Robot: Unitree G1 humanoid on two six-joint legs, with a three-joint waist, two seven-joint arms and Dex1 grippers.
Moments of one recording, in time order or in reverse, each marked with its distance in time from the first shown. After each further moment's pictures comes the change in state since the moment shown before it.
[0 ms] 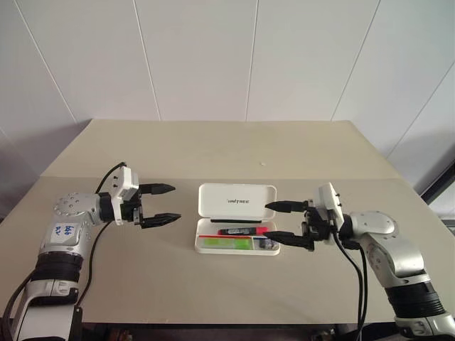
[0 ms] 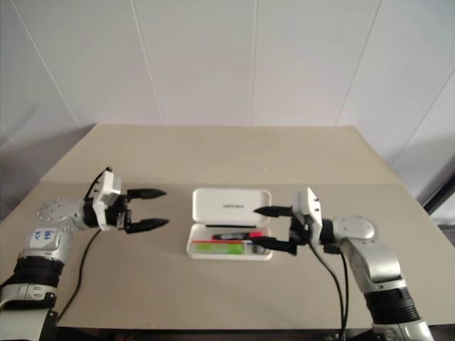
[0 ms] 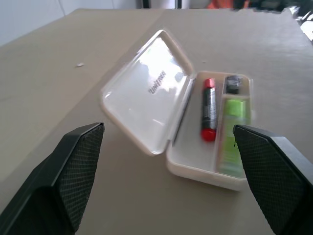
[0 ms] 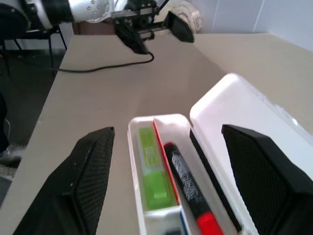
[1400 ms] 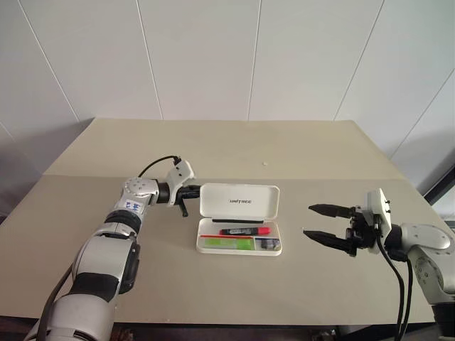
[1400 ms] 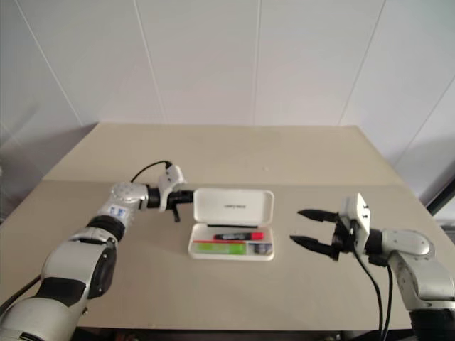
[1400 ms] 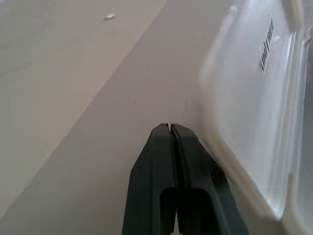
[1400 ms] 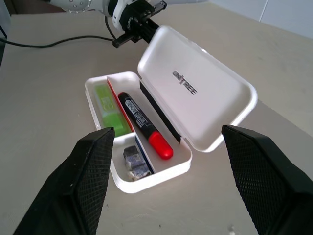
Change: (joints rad) left arm -0.456 -0.263 -0.066 0.759 0.405 -0.301 0.279; right arm 0.152 -0.135 -0.181 0.039 0.047 -0.033 -0.014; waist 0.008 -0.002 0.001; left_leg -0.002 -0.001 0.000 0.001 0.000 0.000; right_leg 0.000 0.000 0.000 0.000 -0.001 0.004
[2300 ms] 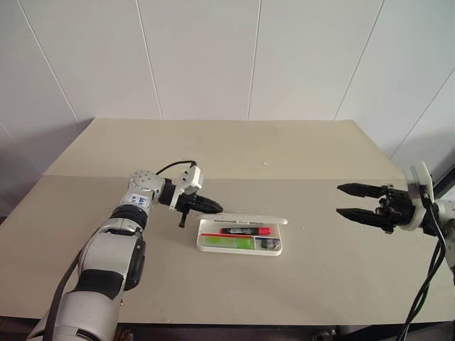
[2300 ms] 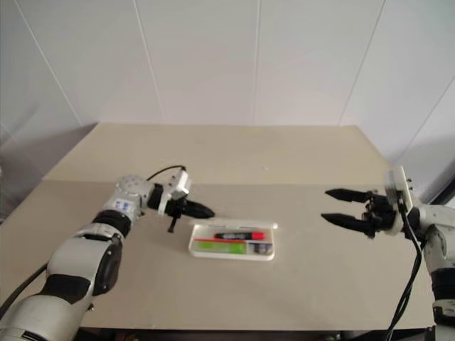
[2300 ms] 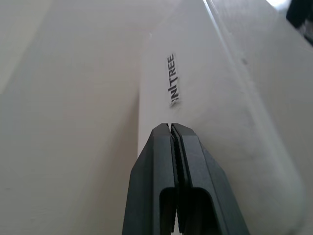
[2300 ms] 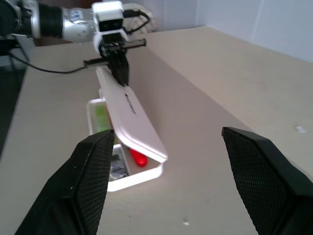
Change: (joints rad) left arm -0.003 -0.025 -0.057 -0.048 -0.014 -0.078 -0.464; right arm -0.291 -0.170 0.080 0.478 0.154 -0.073 0.291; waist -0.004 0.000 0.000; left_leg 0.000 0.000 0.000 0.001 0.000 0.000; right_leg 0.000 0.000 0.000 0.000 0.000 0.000
